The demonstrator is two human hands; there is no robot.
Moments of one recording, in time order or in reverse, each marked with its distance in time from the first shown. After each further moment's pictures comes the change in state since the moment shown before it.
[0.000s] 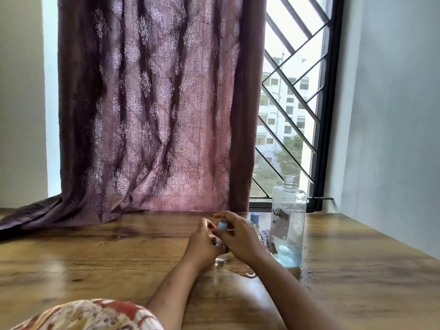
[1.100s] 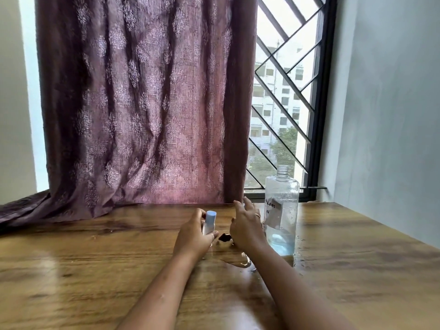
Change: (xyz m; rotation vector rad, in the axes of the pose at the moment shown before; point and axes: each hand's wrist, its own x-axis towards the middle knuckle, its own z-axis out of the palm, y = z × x) left_hand -0.001 0.003 0.003 0.230 0.153 0.026; right_hand 0.007 0.030 -0.003 -0.384 0.037 0.259
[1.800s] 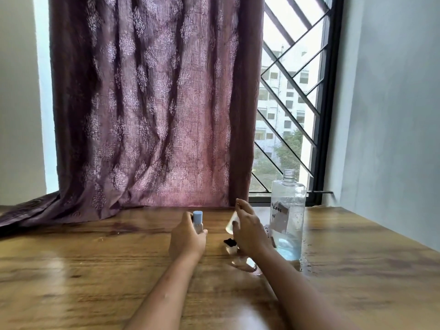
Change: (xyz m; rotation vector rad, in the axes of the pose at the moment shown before) left_hand 0.005 -0.007 -0.009 0.134 0.213 -0.185; right_hand 0.000 0.000 -0.004 0.101 -0.030 -0.178
